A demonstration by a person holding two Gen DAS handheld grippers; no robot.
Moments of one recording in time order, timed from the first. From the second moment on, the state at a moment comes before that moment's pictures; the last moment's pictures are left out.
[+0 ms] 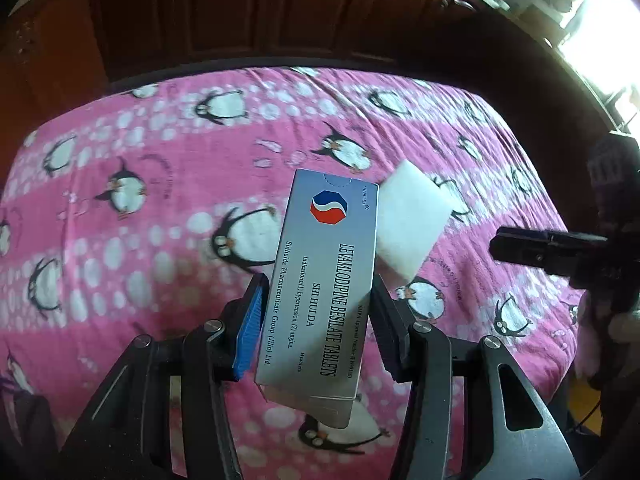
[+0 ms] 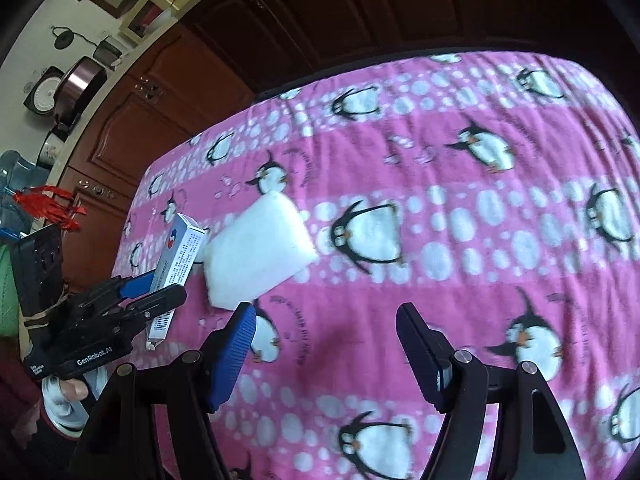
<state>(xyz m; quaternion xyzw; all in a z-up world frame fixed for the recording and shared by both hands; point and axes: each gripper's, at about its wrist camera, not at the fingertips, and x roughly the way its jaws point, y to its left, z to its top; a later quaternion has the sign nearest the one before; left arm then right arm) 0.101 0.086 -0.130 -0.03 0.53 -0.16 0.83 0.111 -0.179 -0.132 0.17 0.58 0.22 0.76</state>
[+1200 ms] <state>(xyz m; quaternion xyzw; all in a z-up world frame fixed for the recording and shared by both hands) 0.068 0.128 -0.118 -0.08 0.51 -0.11 0.85 0.129 -0.128 -0.129 0.13 0.55 0.24 0.79</state>
